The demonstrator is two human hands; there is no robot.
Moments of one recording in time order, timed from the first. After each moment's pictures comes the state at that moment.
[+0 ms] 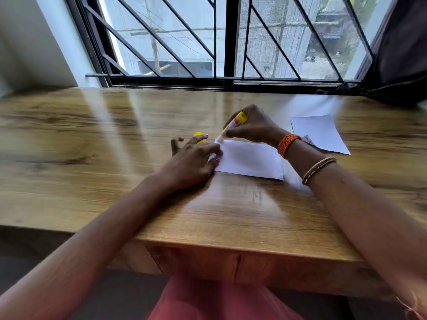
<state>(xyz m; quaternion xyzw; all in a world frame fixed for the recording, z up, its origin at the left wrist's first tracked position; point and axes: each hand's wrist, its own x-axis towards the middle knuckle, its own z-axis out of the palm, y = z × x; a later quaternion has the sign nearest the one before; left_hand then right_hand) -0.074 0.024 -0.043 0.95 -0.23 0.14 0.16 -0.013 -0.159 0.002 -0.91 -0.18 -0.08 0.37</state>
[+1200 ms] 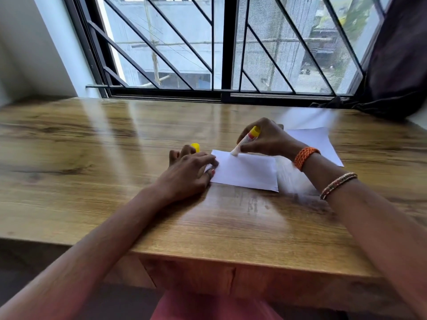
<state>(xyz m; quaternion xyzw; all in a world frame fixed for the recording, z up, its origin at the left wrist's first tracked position) -0.075 0.027 -0.044 0.94 -0.24 0.15 0.17 -0.027 -0.192 0.013 -0.94 -0.19 -0.07 0.29</state>
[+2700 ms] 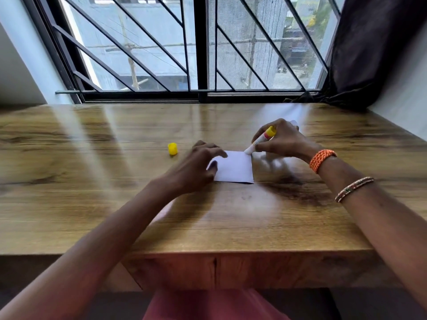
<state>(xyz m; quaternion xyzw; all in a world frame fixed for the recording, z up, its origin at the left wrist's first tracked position) -0.085 -0.030 -0.019 0.91 -0.32 0.12 0.22 -0.063 -0.262 0.010 -0.94 -0.08 -0.11 0.31</state>
